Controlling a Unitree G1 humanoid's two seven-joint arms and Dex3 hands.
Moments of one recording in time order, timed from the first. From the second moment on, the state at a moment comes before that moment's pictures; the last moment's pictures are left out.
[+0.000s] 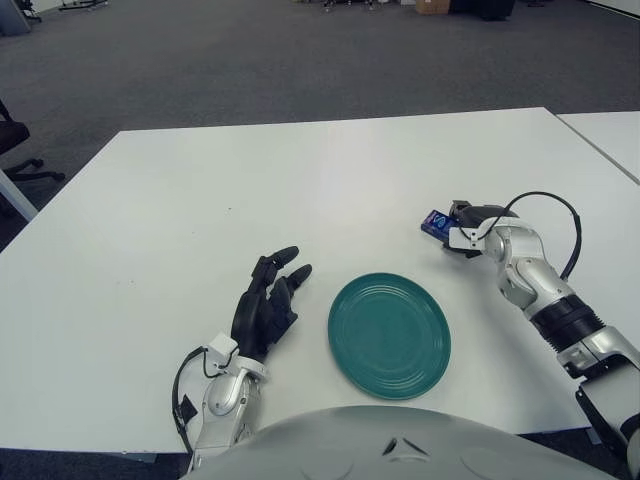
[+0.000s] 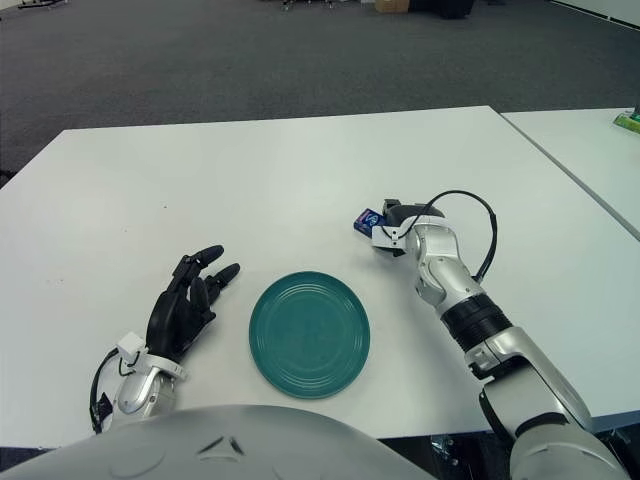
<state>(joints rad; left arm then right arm) 0.48 -0.05 -0.13 -0.08 -0.19 -0.29 -0.19 -0.36 -0.59 0.50 0.22 -0.91 0.42 0.48</state>
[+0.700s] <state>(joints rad) 0.49 -0.06 -0.13 -0.09 -0.18 -0.29 -0.19 -0.34 -0.59 0.50 0.22 -0.92 0.43 0.48</state>
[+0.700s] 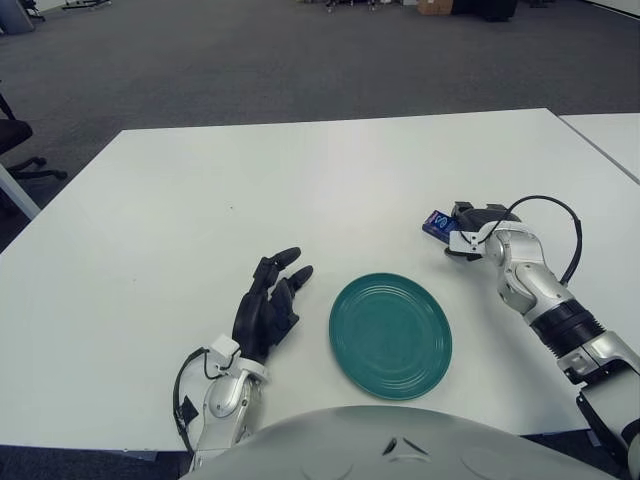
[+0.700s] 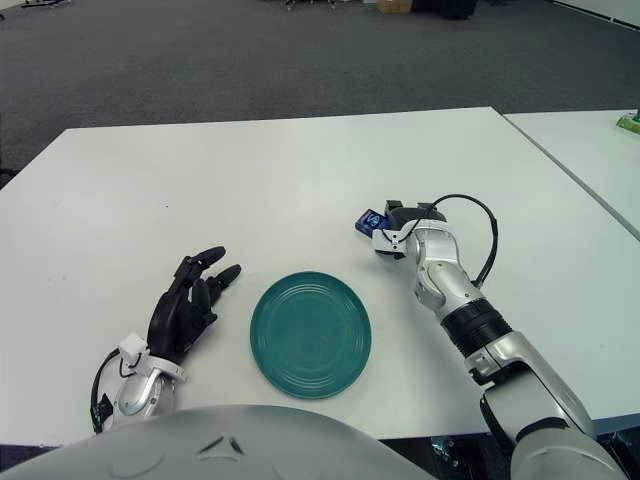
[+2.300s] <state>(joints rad) 0.47 -0.03 -0.07 -0.08 -0.23 -0.26 -0.22 -0.30 -0.58 0.37 0.37 -0.76 0.20 0.19</state>
